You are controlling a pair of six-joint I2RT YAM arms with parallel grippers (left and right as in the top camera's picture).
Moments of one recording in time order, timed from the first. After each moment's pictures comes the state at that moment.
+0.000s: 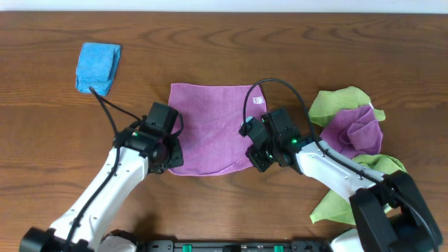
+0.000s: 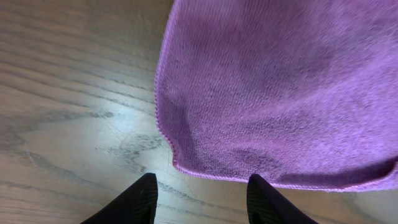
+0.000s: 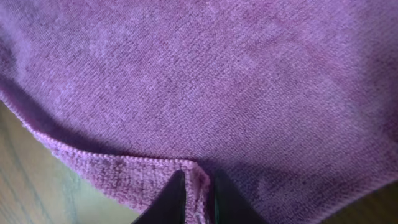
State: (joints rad) left arm -0.35 1.37 0.84 -0.87 0.03 -0.56; right arm 0.49 1.62 0.75 -0.30 -0.33 -0.16
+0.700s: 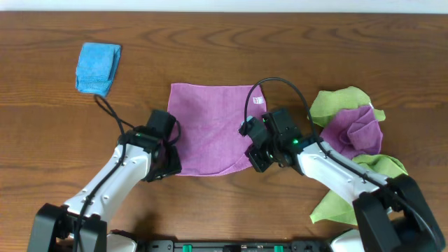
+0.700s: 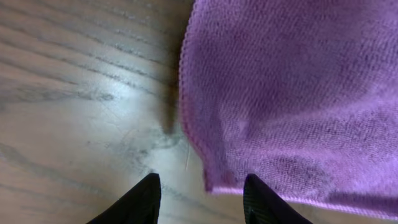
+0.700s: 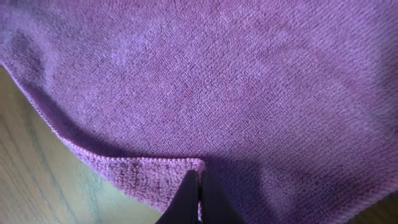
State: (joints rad) left arm -0.30 1.45 0.74 -0.79 0.07 -0.59; right arm 0.49 1.60 0.75 -0.31 -0.36 -0.13
